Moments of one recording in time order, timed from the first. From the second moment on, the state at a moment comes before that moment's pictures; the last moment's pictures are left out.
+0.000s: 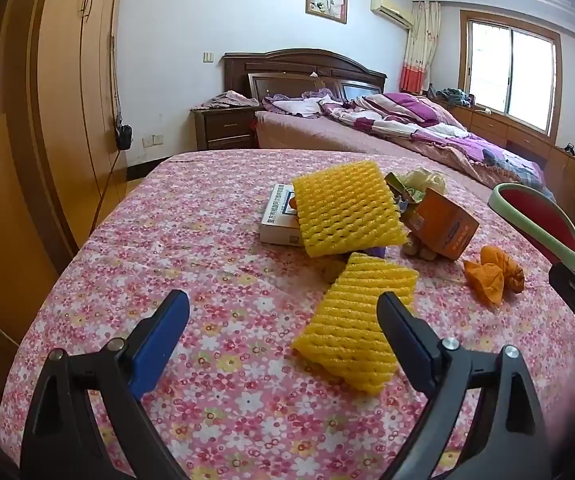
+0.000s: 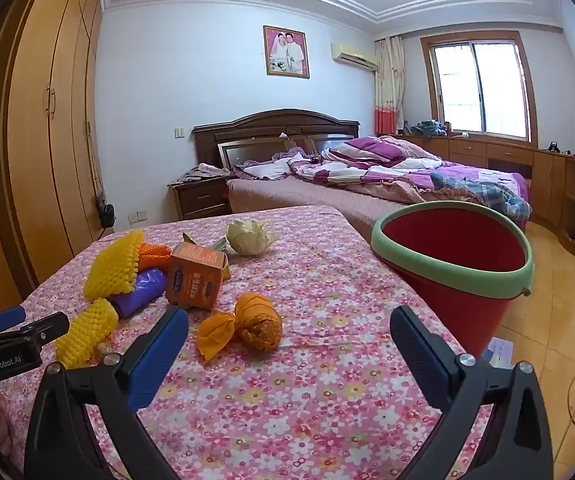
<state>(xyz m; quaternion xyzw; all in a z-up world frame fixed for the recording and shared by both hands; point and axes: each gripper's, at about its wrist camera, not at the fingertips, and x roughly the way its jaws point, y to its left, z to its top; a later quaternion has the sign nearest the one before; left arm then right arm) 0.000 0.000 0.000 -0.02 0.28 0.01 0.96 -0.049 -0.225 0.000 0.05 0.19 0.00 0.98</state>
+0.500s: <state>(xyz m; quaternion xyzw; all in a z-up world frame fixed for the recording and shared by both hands) -0.004 -0.003 0.001 -0.02 0.28 0.00 0.96 -0.047 -0.225 -0.001 0.04 0.19 0.00 0.98</state>
